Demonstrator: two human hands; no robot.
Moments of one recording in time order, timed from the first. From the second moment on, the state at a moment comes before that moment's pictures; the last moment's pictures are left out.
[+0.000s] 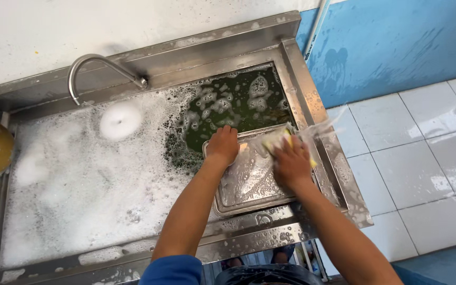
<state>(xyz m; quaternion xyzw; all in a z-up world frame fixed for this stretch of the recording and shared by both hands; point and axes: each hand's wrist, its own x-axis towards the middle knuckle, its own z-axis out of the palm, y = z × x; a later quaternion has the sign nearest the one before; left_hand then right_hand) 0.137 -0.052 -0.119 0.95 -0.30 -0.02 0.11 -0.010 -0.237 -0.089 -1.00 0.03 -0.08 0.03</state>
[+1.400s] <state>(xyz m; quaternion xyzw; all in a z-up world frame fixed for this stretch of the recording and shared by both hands) 0.066 -0.039 -0.054 0.94 -0.21 -0.22 0.16 -0.099 -0.224 -0.098 -0.98 -0.04 -0.14 0.13</state>
